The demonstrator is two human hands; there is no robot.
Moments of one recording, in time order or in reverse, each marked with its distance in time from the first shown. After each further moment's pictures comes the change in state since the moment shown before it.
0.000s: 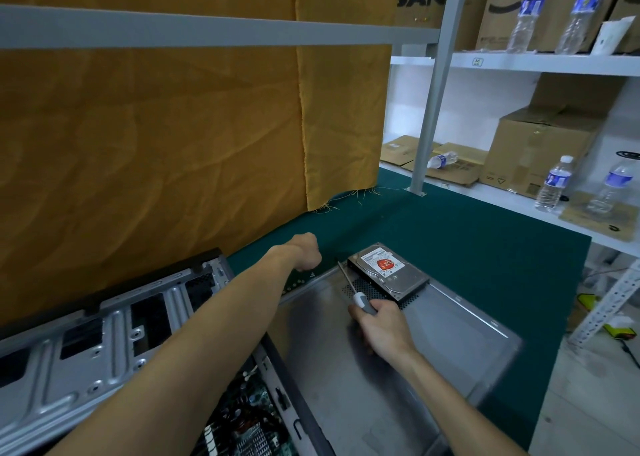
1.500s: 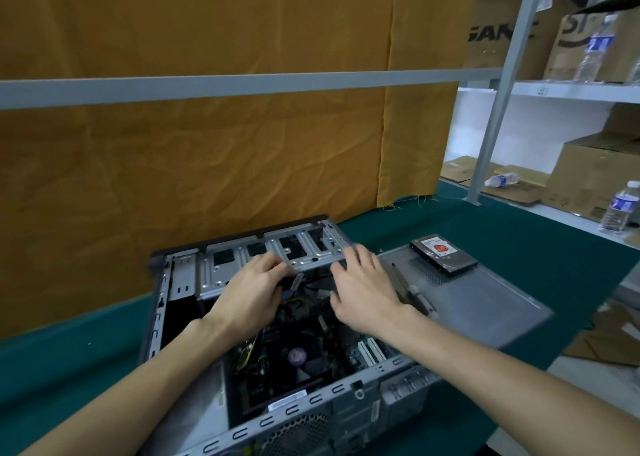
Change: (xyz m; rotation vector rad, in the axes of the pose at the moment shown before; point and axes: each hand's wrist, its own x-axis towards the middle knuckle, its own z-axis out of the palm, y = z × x) left_hand -0.370 -0.152 0.023 0.262 0.723 0.362; right_hand -0.222 -0.146 0.050 -1.146 -0.022 -0.957
